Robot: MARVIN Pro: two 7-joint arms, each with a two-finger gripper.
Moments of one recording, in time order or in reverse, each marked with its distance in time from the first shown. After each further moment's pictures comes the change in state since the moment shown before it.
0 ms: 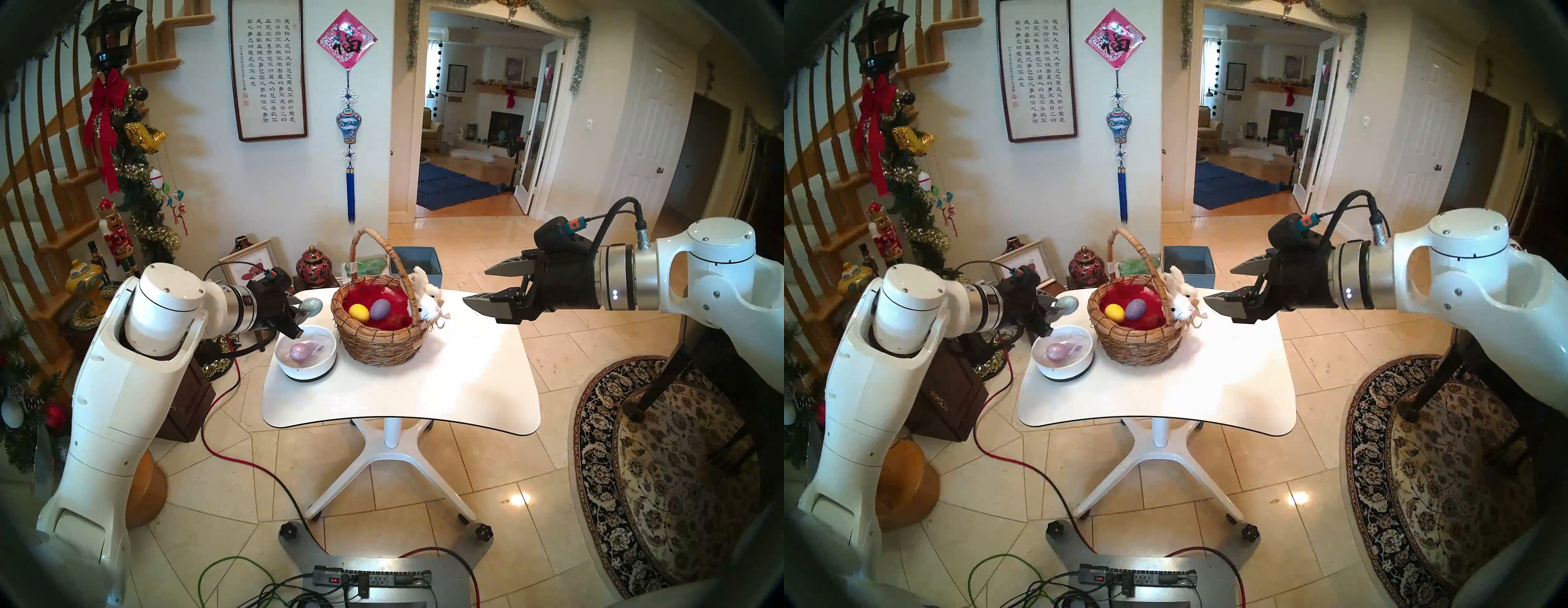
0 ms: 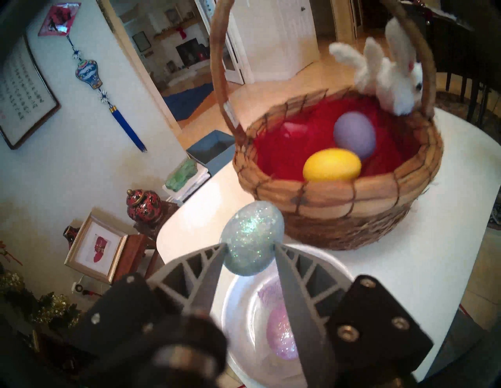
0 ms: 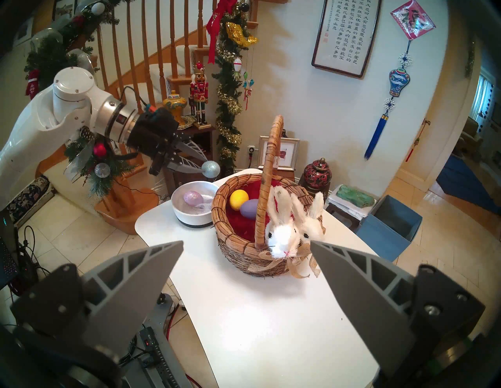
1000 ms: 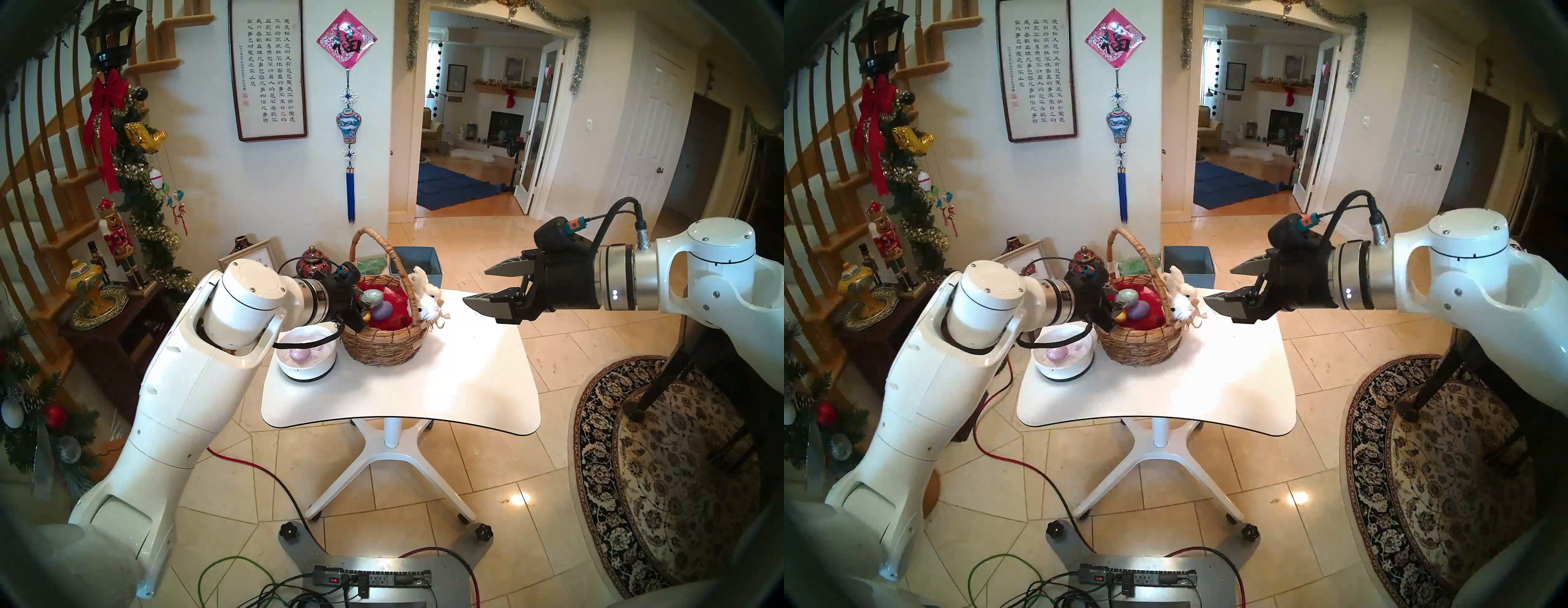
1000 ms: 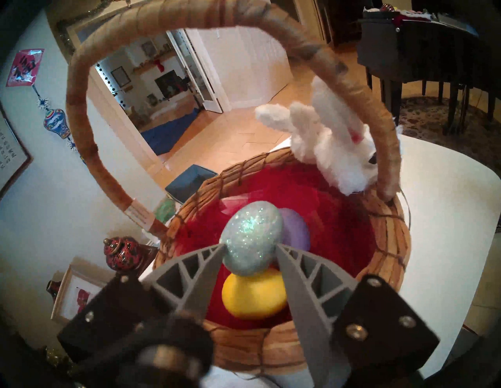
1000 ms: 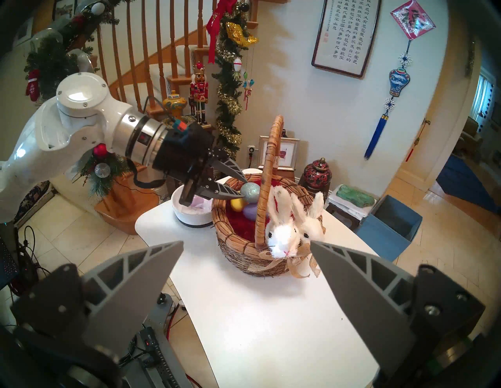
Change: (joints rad) left arm -0.156 -0.168 0.272 0.108 0.081 -0.029 0.125; right arm 0.000 0.000 0.000 0.000 0.000 0.000 0.000
